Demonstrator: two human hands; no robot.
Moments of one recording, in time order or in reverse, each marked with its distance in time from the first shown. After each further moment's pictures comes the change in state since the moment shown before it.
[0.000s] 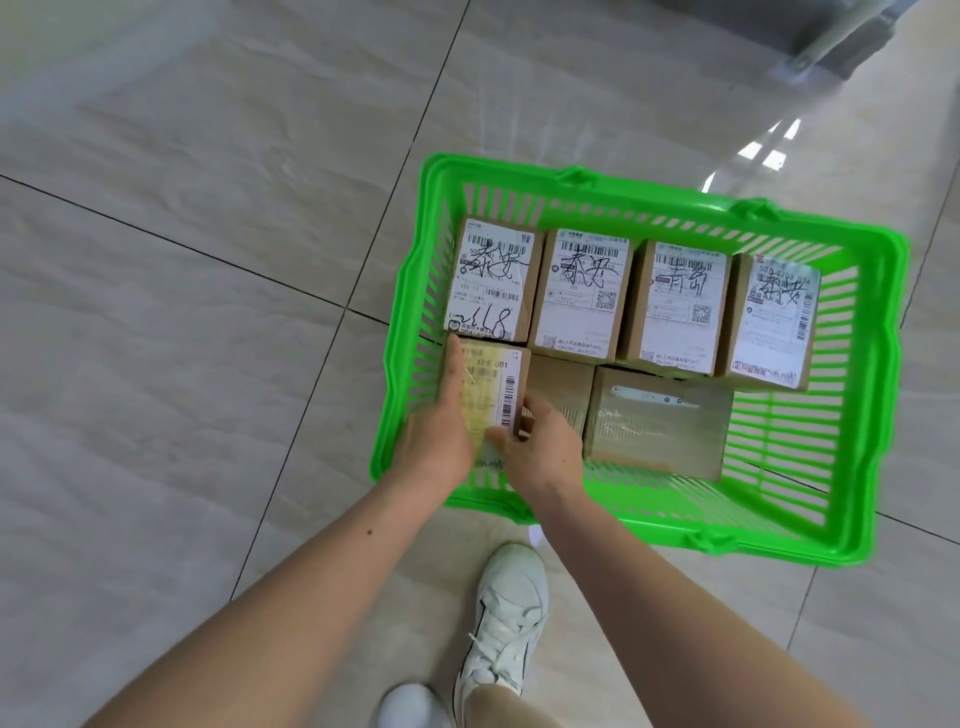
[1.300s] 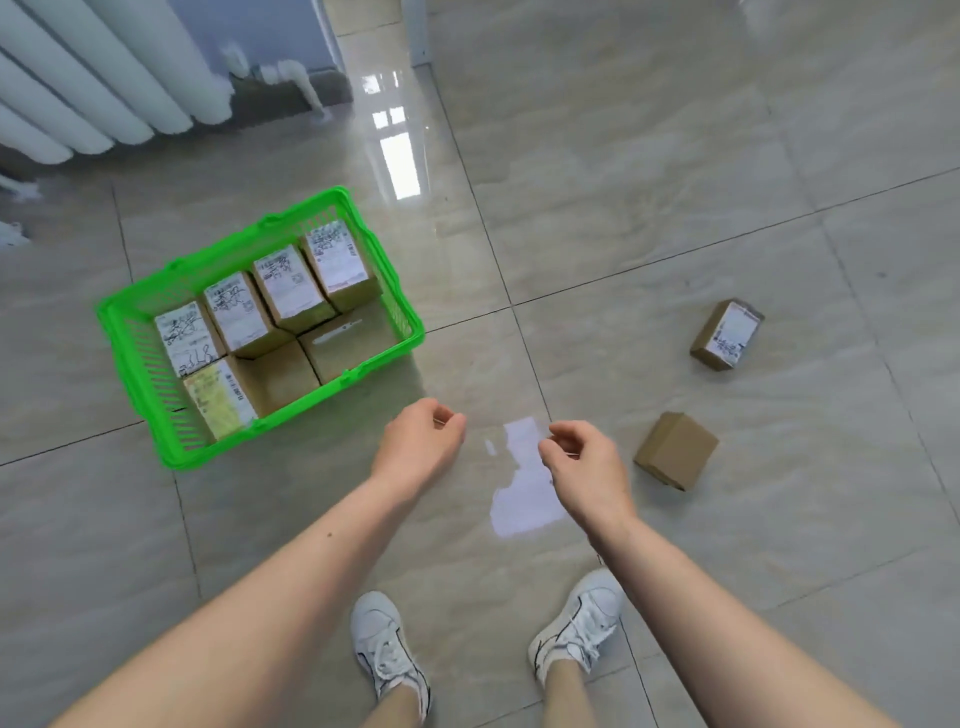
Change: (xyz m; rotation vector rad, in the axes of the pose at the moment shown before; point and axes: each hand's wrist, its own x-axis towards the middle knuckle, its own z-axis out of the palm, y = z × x) left_hand -0.365 0.195 0.133 0.111 -0.194 0.272; right_hand -0.363 0.263 -0.261 0.642 0.426 0.295
